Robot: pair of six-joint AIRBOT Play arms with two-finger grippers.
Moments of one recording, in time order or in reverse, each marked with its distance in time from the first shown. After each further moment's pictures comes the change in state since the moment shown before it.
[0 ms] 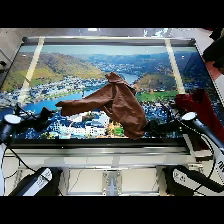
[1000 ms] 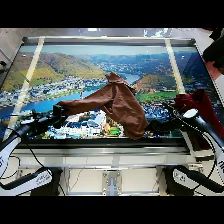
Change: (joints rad) left arm -0.137 -0.228 -0.087 -0.708 0.224 0.352; right arm -0.002 0.006 0.066 -0.152 -0.024 0.019
